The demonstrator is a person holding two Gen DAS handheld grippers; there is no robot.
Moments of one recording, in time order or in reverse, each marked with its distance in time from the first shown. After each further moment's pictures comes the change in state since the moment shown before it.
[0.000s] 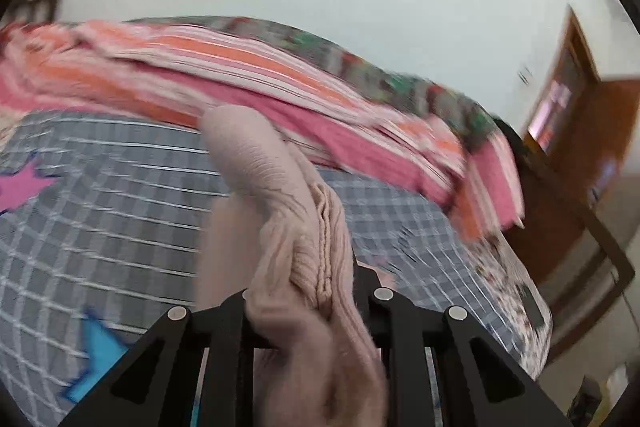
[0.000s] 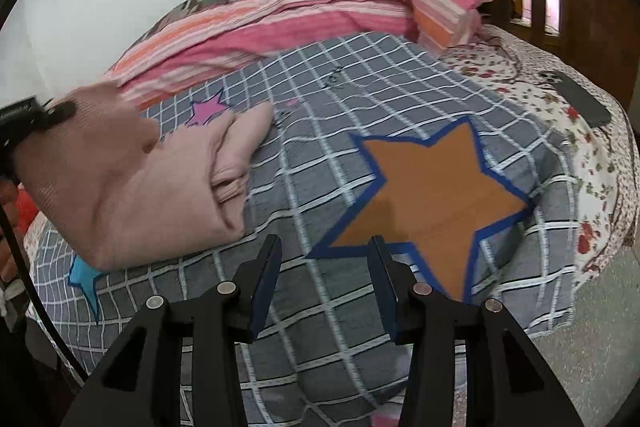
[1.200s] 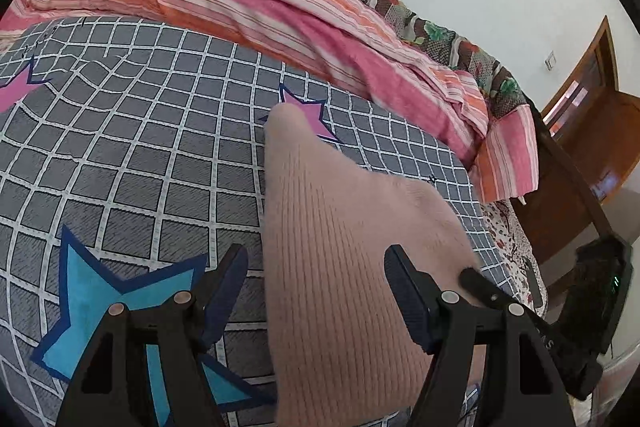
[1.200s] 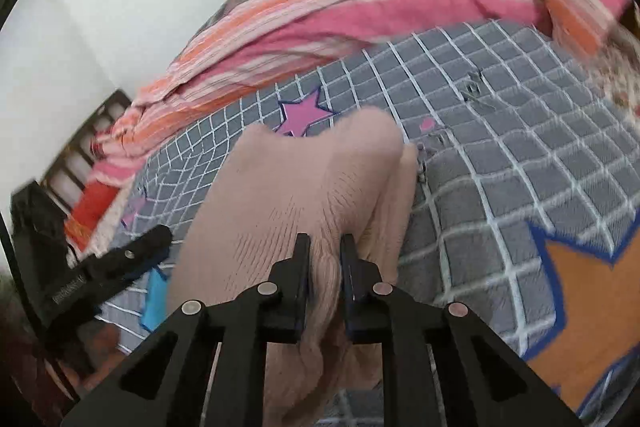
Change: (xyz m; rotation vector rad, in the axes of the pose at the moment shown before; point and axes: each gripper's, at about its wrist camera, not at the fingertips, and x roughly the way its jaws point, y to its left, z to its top) left arm 0.029 0.068 -0.039 -0.151 0.187 -0.008; right arm 0.081 0.082 0.082 -0.141 0.052 0.356
